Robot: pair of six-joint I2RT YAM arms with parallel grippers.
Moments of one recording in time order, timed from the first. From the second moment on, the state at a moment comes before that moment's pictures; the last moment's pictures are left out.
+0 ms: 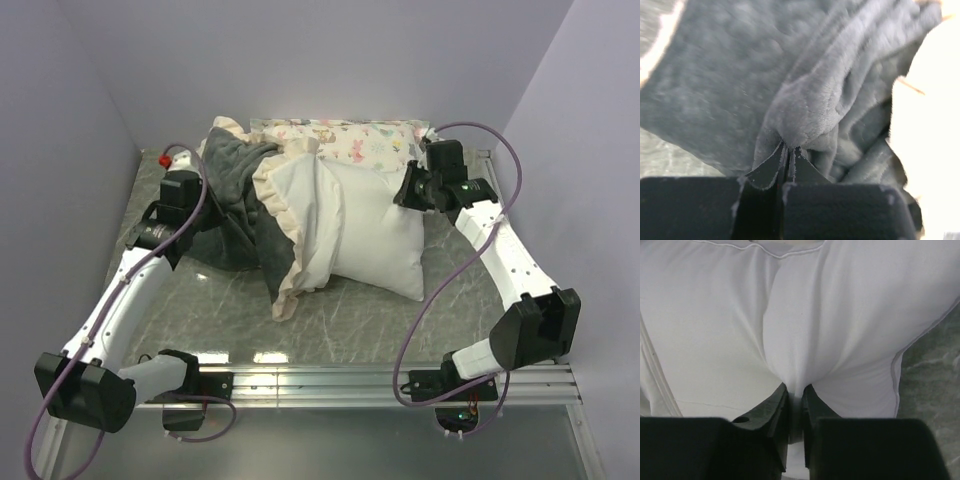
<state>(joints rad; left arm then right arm) -0.21 1.14 1.11 -0.51 -0.13 -0.54 0.23 1.45 1.40 -0.67 -0.08 0.41</state>
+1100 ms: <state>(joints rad) -0.45 1.13 1.12 -0.46 -0.12 -0.54 0.55 1.40 0.99 -0.20 0.11 0.50</state>
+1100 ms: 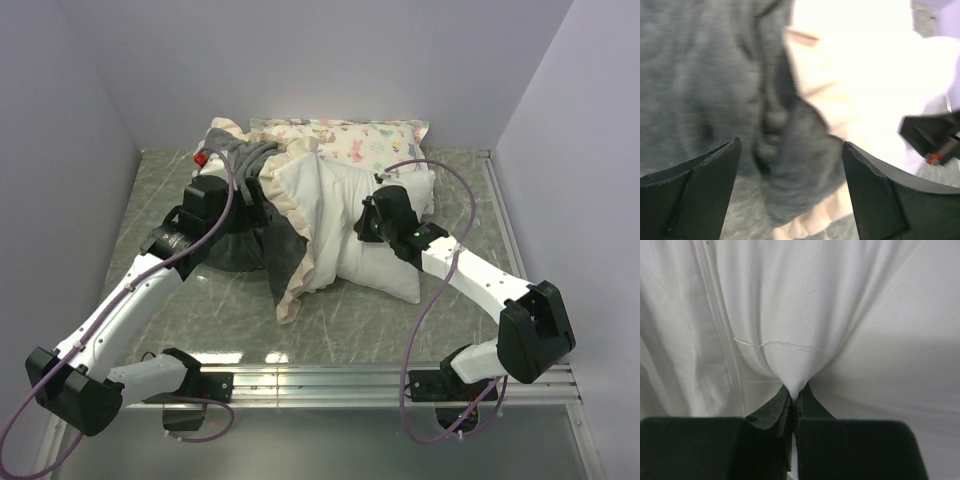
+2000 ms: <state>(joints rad) -0.20 1.33 1.22 -0.49 -0.35 -0.55 0.42 1.21 1.06 -0.36 0.01 0.51</state>
